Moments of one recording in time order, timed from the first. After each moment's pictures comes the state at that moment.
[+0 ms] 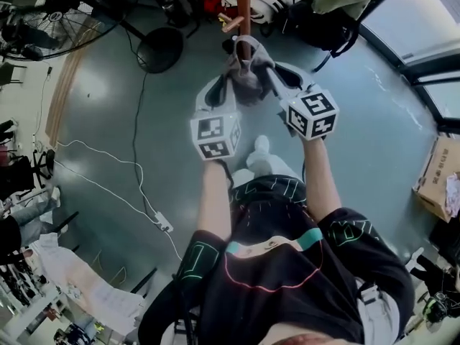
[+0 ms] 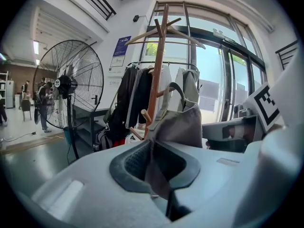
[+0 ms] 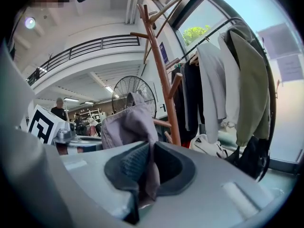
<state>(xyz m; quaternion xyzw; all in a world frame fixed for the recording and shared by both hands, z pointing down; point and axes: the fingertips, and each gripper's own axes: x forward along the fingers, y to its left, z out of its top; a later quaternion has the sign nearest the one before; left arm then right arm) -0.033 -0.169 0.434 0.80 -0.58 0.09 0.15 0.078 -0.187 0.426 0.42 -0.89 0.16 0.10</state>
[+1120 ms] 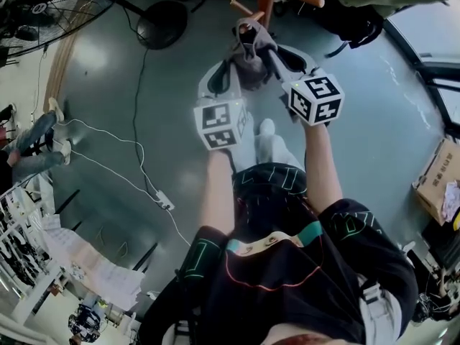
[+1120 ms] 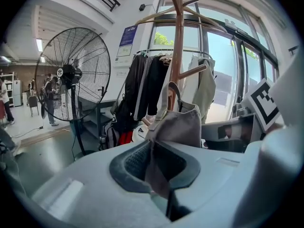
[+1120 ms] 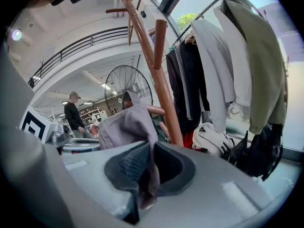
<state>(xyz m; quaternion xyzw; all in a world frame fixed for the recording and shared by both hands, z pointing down) -0.069 -0.226 0.474 0.77 -0.60 0.12 0.19 0.035 -0.257 0.474 0.40 -0.88 0.22 0.12</state>
